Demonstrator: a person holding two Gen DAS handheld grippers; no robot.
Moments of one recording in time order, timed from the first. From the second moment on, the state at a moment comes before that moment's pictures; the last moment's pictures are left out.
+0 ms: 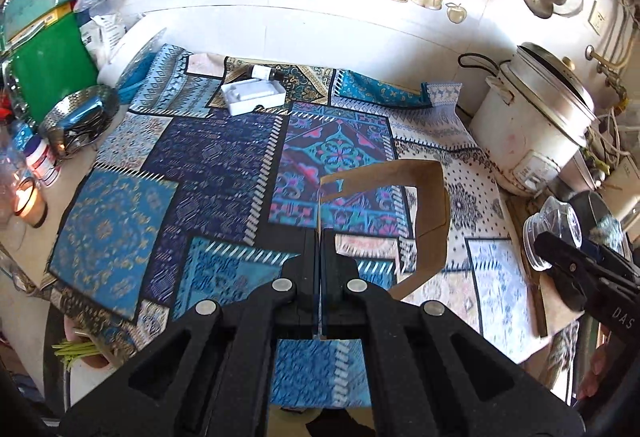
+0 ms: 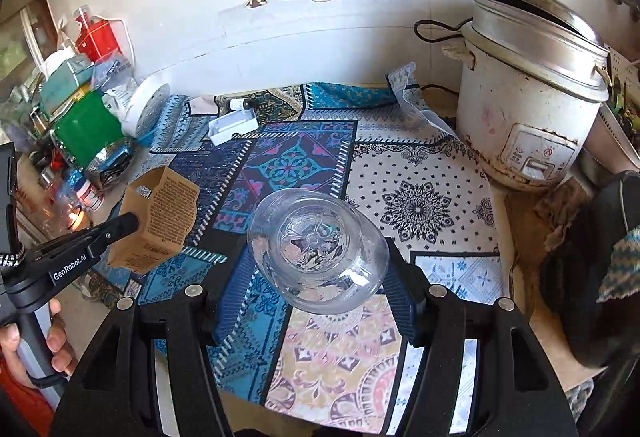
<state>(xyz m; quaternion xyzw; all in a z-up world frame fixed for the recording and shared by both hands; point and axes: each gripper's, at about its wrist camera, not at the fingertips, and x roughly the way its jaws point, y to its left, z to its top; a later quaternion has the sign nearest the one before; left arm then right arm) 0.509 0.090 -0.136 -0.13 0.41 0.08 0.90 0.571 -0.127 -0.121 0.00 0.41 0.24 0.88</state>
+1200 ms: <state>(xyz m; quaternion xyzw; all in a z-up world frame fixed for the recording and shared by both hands) 0.274 0.103 -0.342 -0.11 0.58 0.05 0.81 0.354 -0.095 -0.315 0.03 0.57 0.15 0.80</state>
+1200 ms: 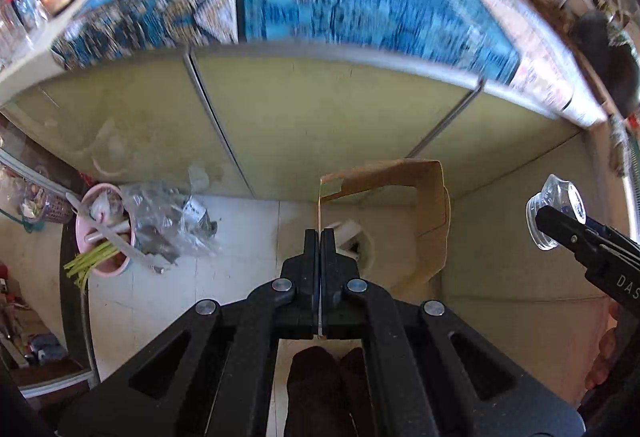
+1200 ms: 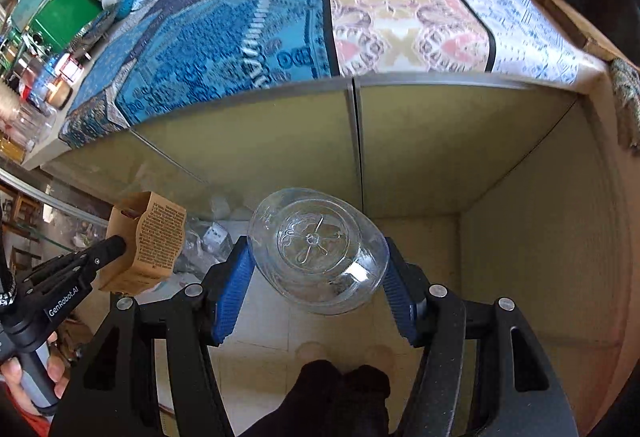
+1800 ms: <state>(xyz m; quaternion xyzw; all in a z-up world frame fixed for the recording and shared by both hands) 0.304 0.076 -0.649 -0.14 0.63 0.08 0.76 0.376 -0.092 -0.604 0.01 0.65 0.17 0.74</state>
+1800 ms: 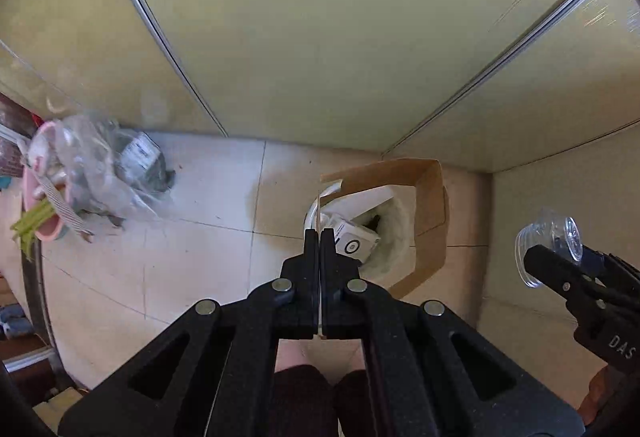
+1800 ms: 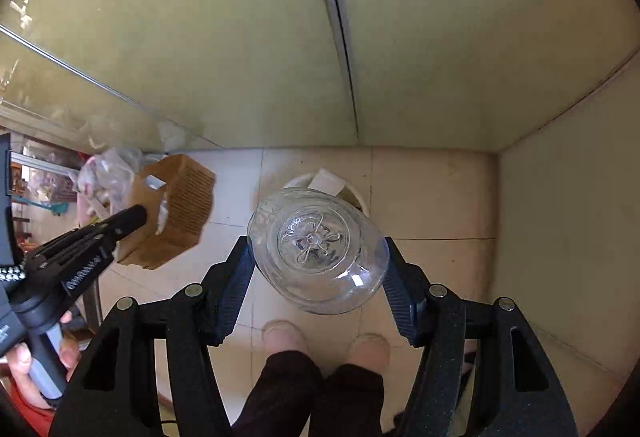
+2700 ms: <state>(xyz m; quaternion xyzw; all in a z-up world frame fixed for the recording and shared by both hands) 0.303 0.042 -0.805 -0.16 0.69 0.05 0.70 0.408 -0.066 -0.713 -0.01 0.70 0.19 0.69</state>
